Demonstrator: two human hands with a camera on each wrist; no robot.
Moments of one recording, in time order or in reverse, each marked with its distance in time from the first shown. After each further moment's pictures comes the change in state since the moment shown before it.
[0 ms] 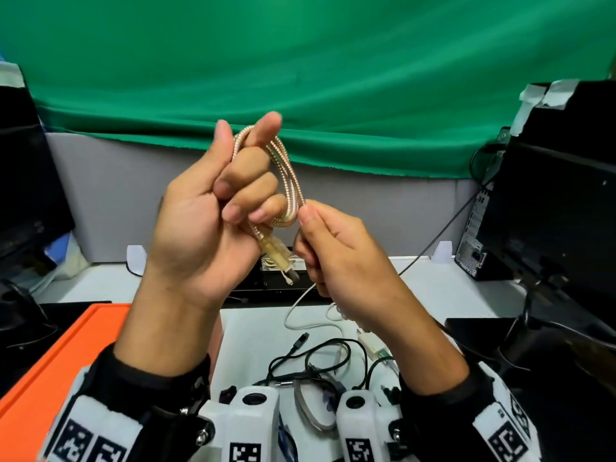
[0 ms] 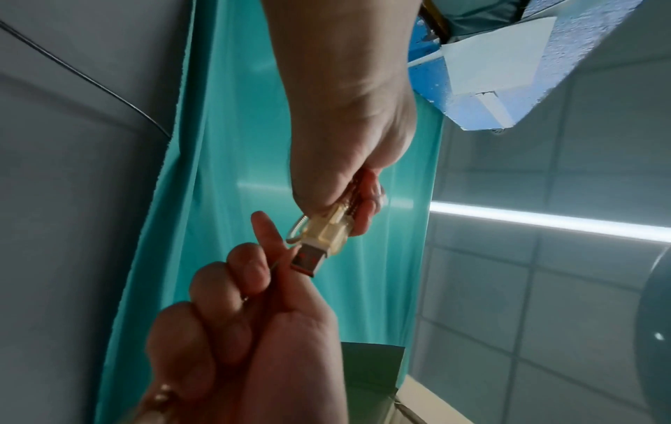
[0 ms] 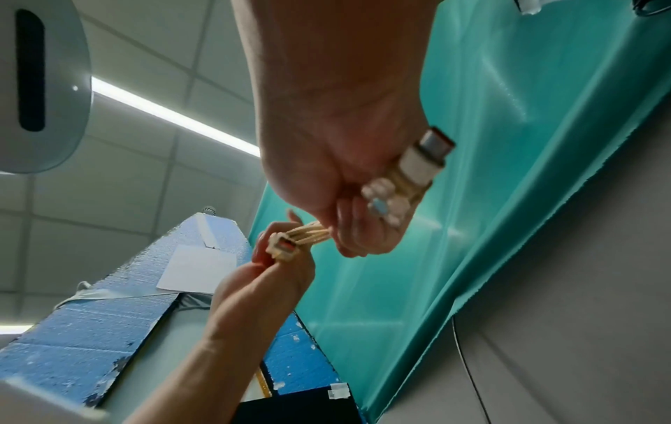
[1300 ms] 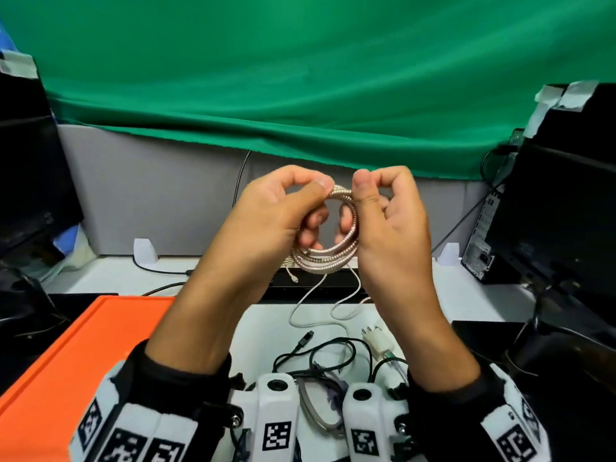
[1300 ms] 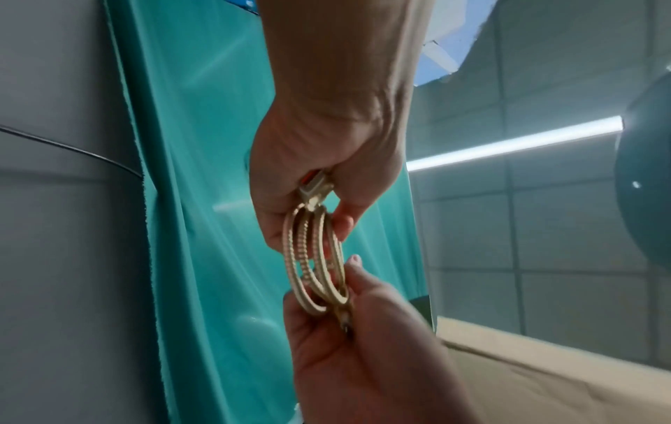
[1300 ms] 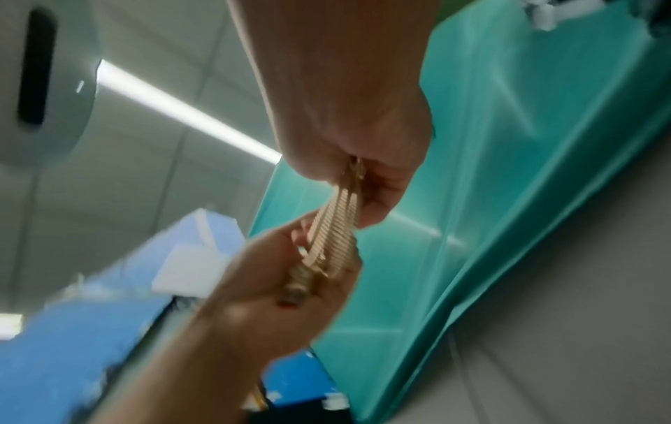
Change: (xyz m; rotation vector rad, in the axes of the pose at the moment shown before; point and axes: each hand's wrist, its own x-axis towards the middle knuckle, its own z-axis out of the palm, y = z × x) left_hand 0.004 -0.027 0.004 0.810 0.311 -0.101; right_hand 0.005 -0.003 -0.006 0.207 0.456 -0.116
